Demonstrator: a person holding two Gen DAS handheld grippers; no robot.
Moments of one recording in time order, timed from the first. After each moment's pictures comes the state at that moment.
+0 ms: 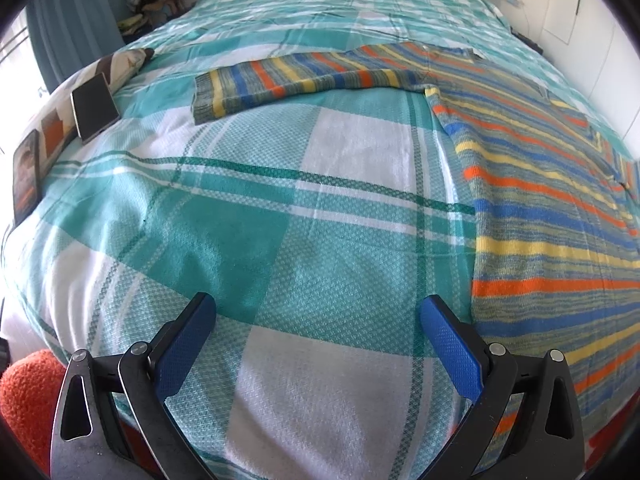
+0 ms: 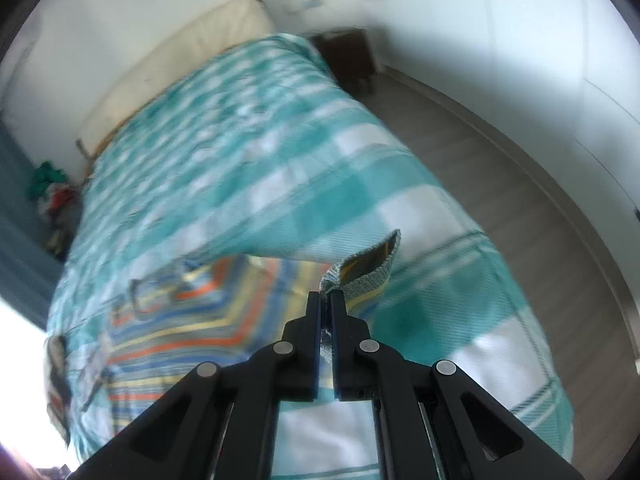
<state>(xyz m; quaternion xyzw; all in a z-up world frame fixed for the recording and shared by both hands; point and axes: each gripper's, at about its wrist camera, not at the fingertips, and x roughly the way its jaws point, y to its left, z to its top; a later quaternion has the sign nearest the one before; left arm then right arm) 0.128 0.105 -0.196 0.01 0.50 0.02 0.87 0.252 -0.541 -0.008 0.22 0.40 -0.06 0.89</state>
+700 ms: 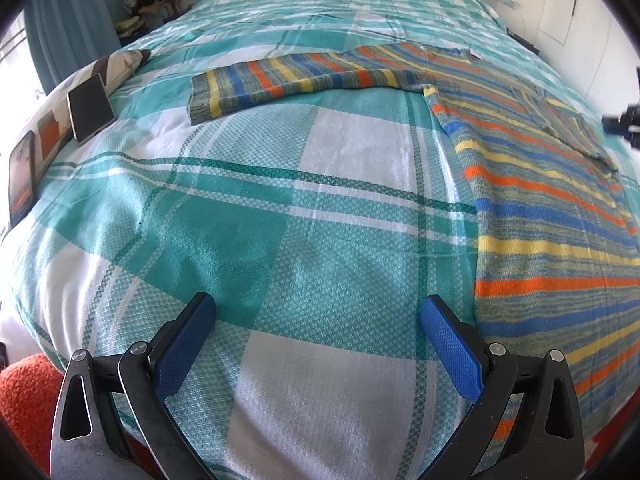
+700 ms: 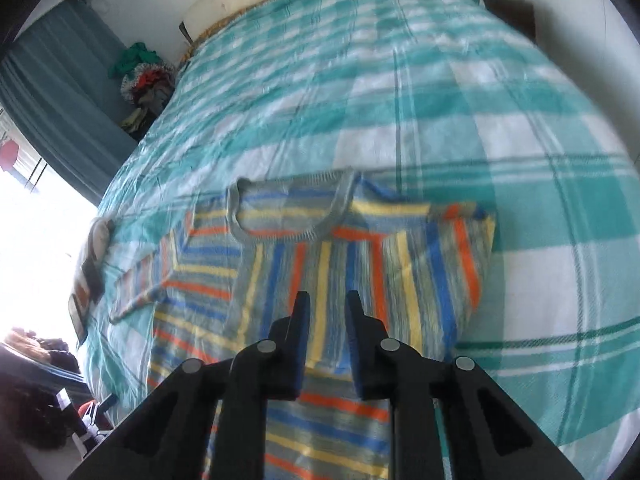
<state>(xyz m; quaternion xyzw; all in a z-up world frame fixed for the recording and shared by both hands) 0.128 0.105 -0.201 0.01 0.50 0.02 0.87 0.348 -0.416 -0.124 0.16 0.54 0.11 0.82</state>
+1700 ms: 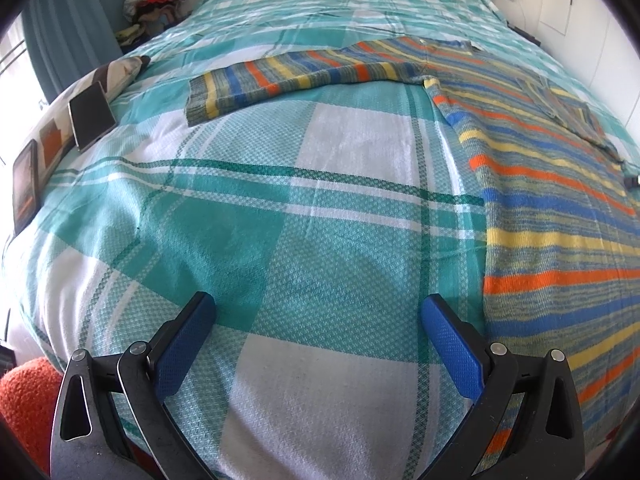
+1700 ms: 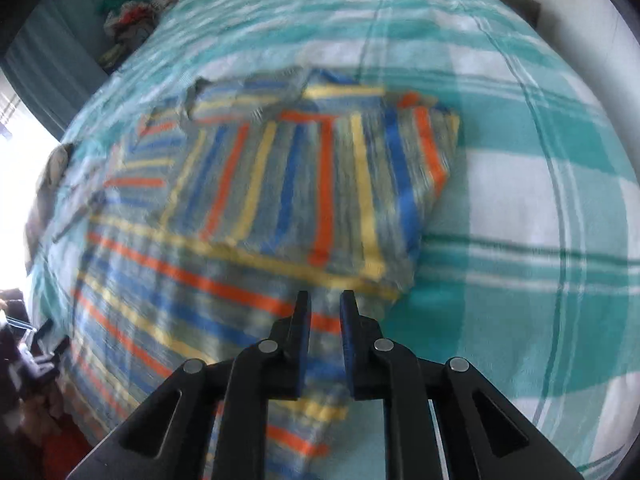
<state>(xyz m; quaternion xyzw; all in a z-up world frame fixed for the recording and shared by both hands) 0.127 0.100 -0.206 0.03 0.49 0.03 0.87 0.277 -0.426 -0.175 0.03 0.59 0.04 0.80</state>
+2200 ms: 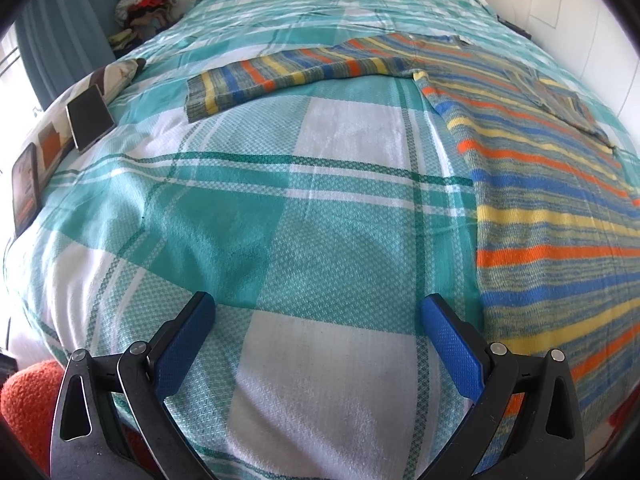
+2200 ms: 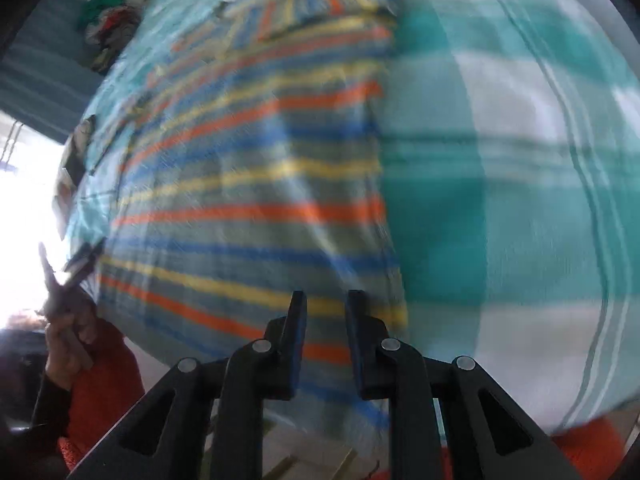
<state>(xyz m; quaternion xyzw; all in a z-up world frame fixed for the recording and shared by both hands) 0.116 0.101 -0.205 0.04 0.49 0.01 0.87 0.074 -0.406 -0.192 0.16 0.65 0.03 0.74</state>
